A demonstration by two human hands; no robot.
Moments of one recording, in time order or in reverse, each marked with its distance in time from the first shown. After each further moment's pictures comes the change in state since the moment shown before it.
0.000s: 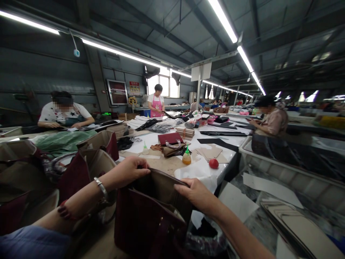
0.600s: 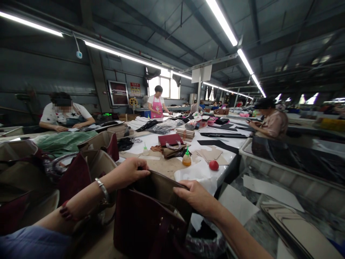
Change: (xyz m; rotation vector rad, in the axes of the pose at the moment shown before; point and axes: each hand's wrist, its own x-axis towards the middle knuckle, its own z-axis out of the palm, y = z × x) left_hand 0.000 0.000 -0.001 0.047 0.016 -0.020; right_hand -0.004 -0.006 0.003 0.084 -0.061 -0.004
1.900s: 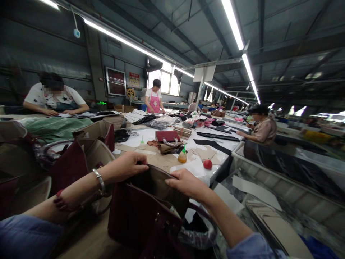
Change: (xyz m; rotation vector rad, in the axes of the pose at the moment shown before) left_hand -0.010 0.006 -0.008 0.015 -0.021 0.049; right_hand 0.020 -0.026 0.007 -0.348 -0.081 0.062
